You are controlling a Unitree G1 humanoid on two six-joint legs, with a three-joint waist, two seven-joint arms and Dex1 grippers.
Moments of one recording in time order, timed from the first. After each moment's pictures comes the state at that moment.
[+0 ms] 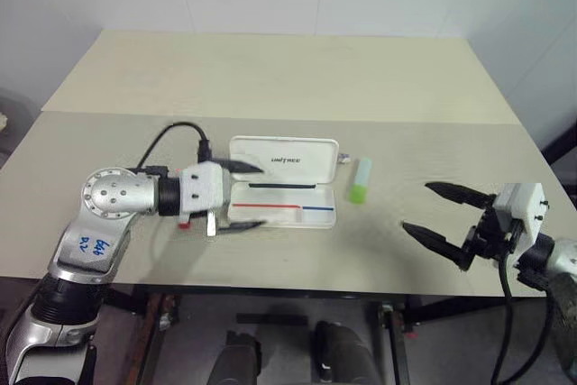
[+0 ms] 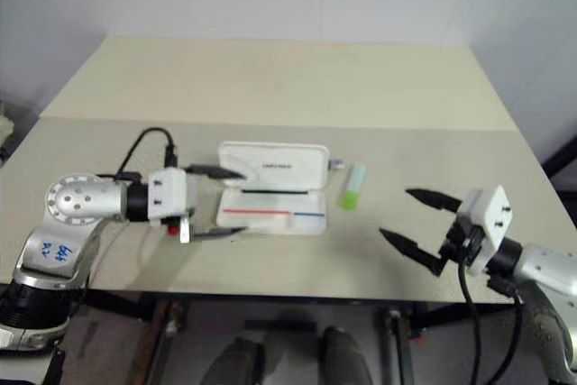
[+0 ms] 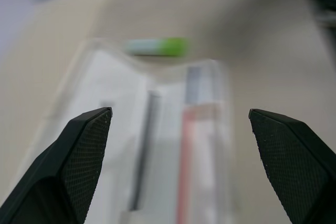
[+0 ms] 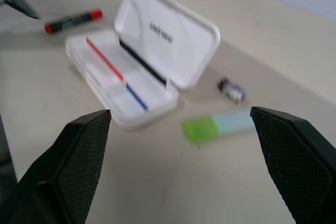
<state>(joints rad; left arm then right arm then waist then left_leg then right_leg) -0.43 0.70 0.01 -0.29 -0.16 0.23 -0.92 0.04 -0.73 -0.37 -0.43 0.63 0.33 0.95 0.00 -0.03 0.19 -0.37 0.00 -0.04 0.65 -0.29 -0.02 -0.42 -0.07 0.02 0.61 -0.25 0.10</state>
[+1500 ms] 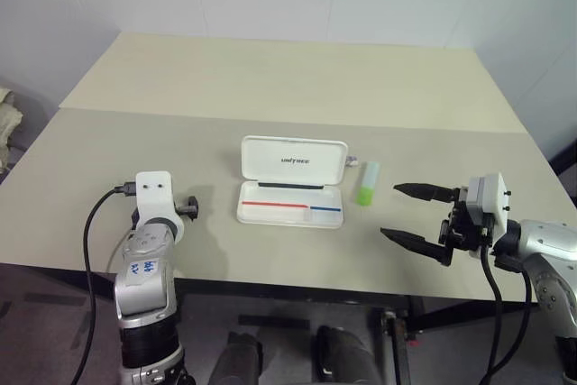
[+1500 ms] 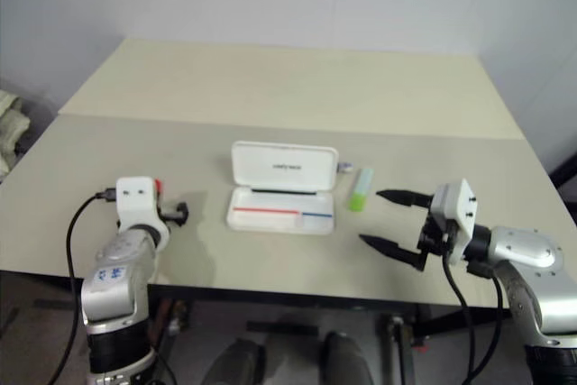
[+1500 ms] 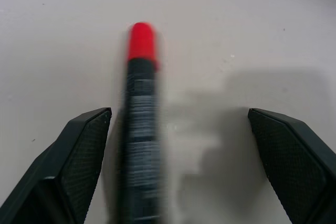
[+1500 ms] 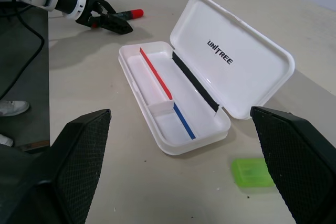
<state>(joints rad) -0.27 0.08 0.30 -0.38 0.13 1.01 0.03 -0.06 -0.76 -0.23 -0.28 0.58 0.24 1.10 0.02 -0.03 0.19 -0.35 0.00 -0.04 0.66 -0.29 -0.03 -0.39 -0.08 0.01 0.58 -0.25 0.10</state>
